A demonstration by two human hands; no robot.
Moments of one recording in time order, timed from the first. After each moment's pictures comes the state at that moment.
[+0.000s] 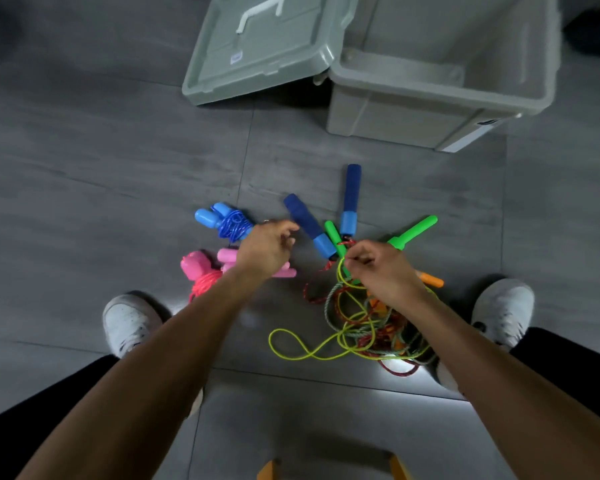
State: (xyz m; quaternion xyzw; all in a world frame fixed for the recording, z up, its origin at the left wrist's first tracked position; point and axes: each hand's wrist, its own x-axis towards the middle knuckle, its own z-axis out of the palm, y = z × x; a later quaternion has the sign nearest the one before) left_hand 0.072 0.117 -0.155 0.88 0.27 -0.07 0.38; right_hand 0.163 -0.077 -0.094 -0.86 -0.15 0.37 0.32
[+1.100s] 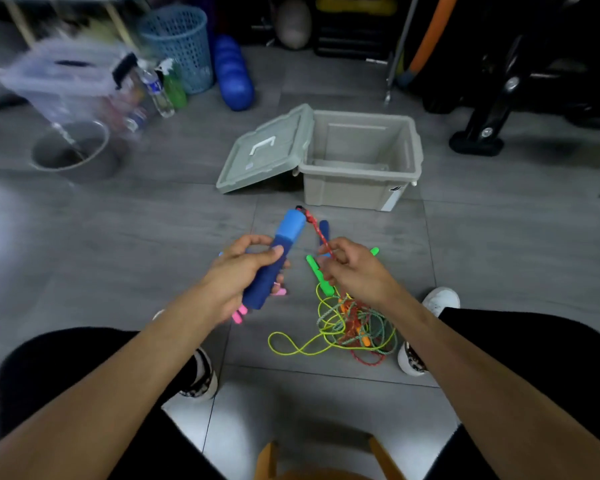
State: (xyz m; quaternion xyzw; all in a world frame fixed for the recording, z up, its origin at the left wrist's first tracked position) left_hand -0.049 0.009 0.154 0.54 0.38 0.01 0.75; right_hand 0.072 -0.147 0.101 -0.77 -0.24 0.32 0.49
